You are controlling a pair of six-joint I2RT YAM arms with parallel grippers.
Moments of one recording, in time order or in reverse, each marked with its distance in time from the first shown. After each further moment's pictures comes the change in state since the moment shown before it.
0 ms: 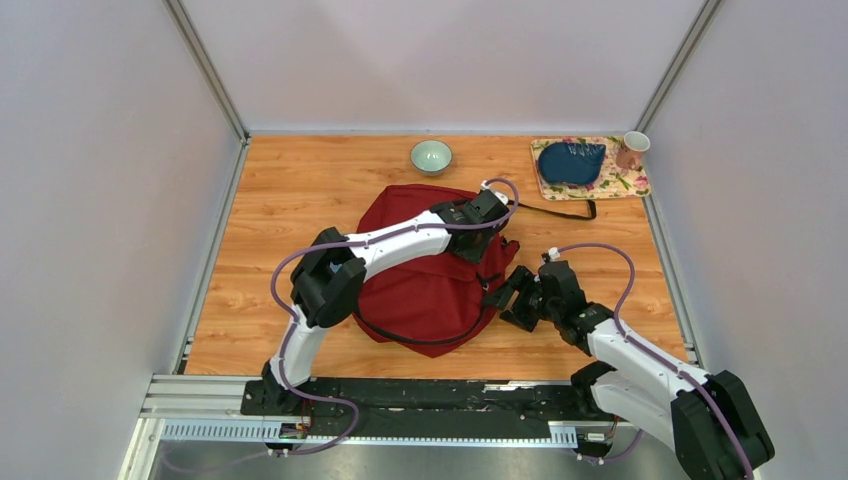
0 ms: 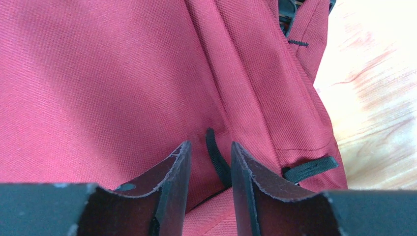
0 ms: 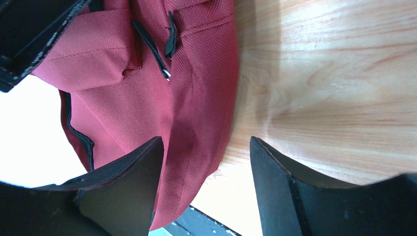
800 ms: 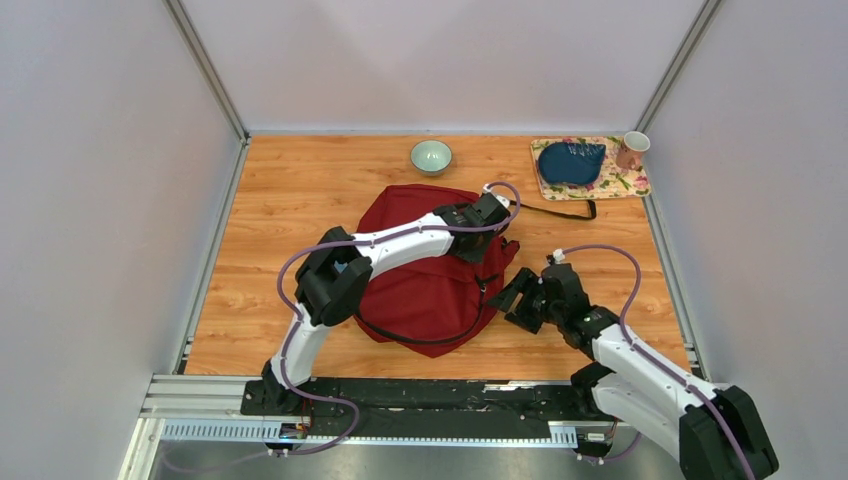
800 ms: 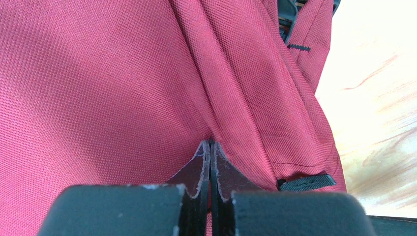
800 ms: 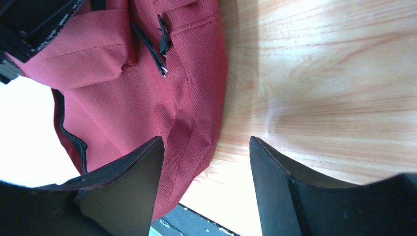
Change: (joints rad) left arm -0.002 0.042 0.003 0.031 0.002 0.014; right arm 0.000 -0.049 -0.003 -0.061 0.034 -0.015
